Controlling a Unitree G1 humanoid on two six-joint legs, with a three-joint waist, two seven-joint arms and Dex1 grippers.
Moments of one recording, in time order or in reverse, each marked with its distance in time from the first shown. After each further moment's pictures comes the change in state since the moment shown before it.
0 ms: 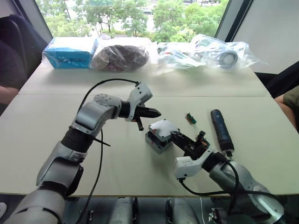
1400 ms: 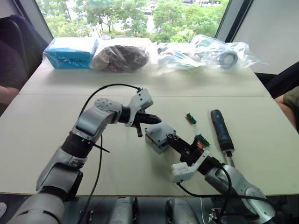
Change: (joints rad) left arm 0.060 0.004 -0.007 -0.080 0.050 0.000 -0.063; right arm 0.023 0.137 -0.057 0.108 -0.192 -0.196 -0.057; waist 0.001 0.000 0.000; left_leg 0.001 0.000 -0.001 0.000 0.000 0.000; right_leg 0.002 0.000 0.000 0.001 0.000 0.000
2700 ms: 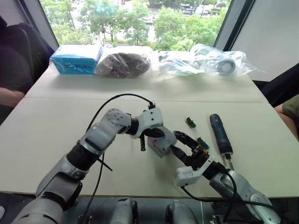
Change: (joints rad) left arm 0.090 -0.016 -0.170 -0.104 0.219 -0.109 0.027; right arm 0.112 0.002 -0.075 0.001 0.001 -0.049 -0.043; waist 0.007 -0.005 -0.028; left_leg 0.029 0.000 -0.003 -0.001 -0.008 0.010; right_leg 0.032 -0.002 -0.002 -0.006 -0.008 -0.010
